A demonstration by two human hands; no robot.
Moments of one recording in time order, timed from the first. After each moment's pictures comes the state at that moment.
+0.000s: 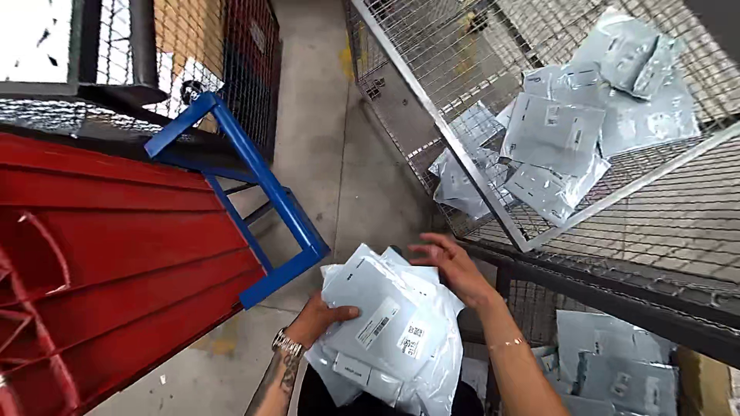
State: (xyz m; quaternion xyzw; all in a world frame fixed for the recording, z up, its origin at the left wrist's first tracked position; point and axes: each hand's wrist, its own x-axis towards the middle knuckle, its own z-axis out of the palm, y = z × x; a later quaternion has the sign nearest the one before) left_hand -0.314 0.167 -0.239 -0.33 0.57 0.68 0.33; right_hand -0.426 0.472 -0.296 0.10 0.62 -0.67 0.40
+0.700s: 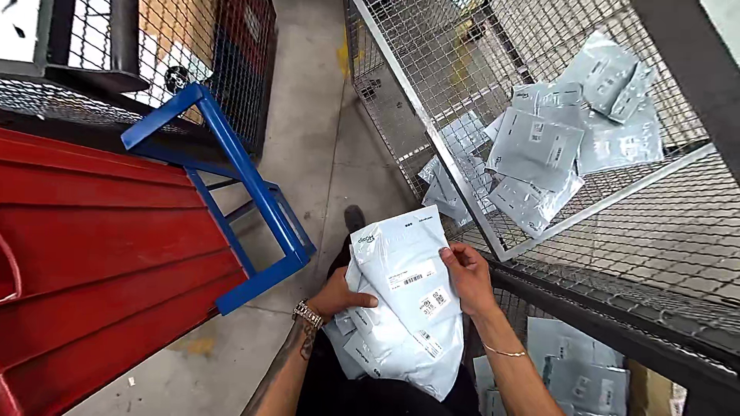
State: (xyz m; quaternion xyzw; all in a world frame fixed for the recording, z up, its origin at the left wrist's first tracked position) left_hand -0.376 0.217 -0.269 -0.23 0.53 0.72 0.38; right_hand -0.433 0.503 -0.285 0.20 0.71 -0.66 0.17
